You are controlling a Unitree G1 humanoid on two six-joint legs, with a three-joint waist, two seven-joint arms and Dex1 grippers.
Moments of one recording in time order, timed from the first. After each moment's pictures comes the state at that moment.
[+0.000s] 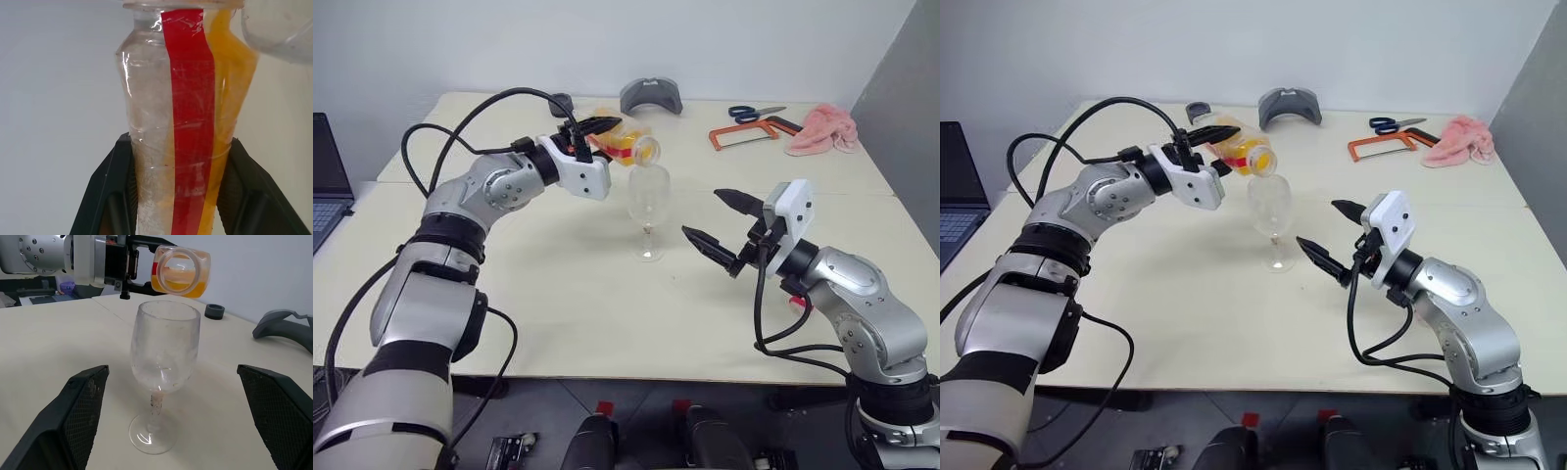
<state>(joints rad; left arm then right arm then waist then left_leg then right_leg) -1.21 0.65 -0.34 1.04 0.65 -0.97 -0.15 -0.36 -0.48 -0.01 -0.50 0.45 0.56 0.58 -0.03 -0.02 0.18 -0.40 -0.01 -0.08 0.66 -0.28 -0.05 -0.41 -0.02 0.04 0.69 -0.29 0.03</state>
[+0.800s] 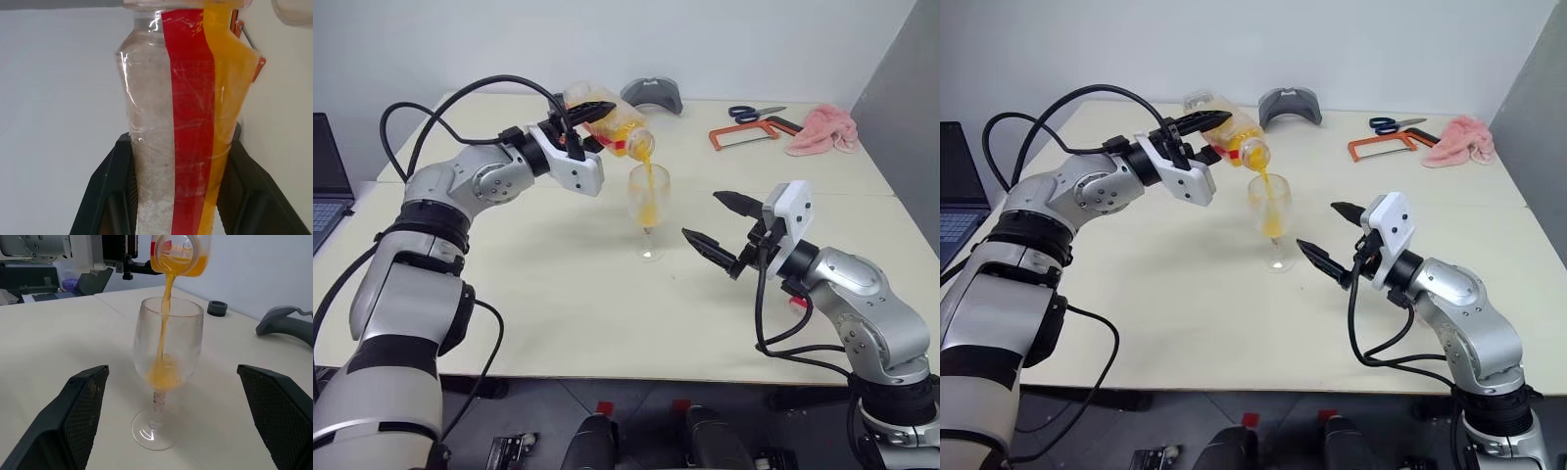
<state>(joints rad) -1.26 0.70 -0.39 1.05 0.76 -1.01 0.02 -0.36 -0.49 -0.01 -0.51 0.47 0.58 0.59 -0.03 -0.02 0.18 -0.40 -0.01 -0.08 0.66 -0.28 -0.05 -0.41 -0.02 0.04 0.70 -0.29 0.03</state>
